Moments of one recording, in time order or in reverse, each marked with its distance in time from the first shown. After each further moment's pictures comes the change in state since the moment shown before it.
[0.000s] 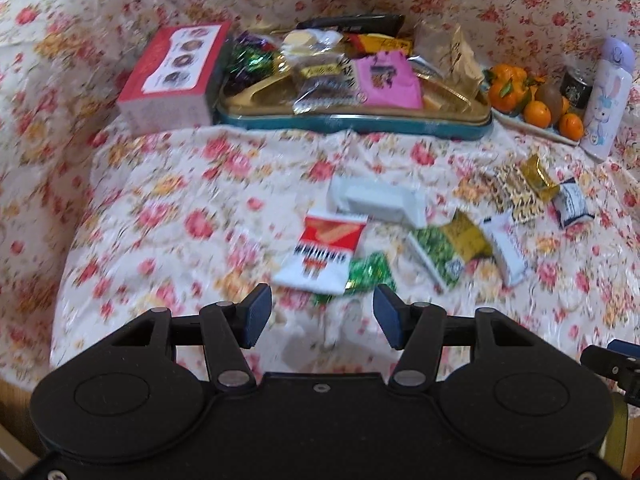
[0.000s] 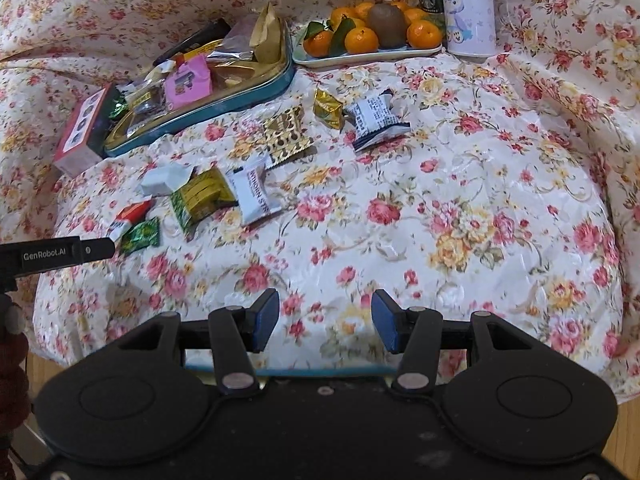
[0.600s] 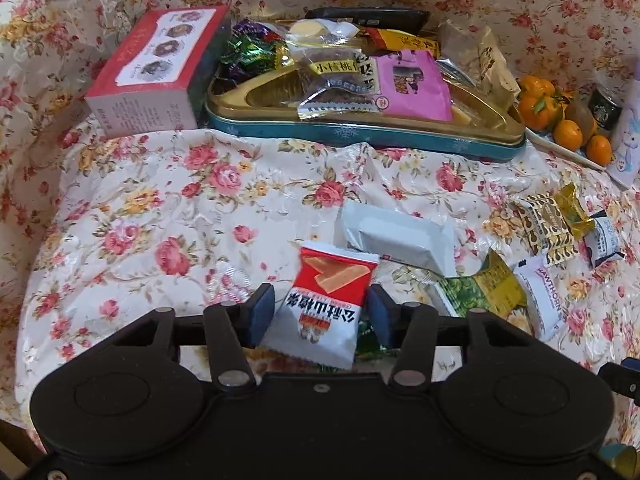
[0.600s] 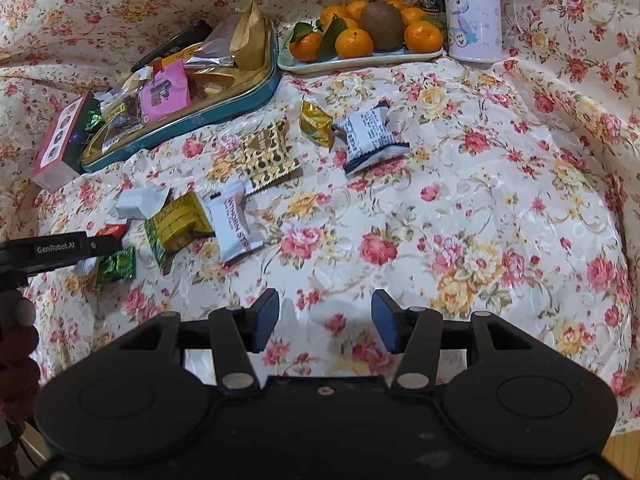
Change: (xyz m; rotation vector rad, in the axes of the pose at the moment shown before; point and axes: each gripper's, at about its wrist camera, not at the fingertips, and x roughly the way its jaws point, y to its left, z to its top) left arm 0.049 0.009 0.022 -0.054 0.011 -0.022; right arm 0.029 -0.002 0.028 0.010 0.003 -0.030
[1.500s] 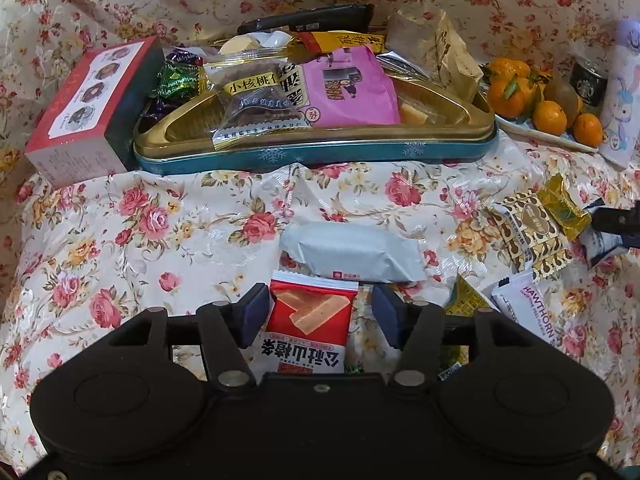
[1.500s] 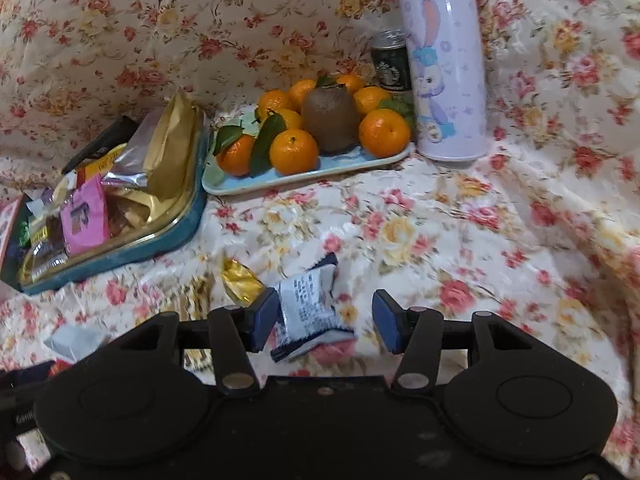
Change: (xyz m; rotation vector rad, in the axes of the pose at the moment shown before) left arm 0.024 -0.041 0.012 0.107 -0.043 0.011; right arm 0.054 -0.034 0.089 0.072 -0.194 -0.066
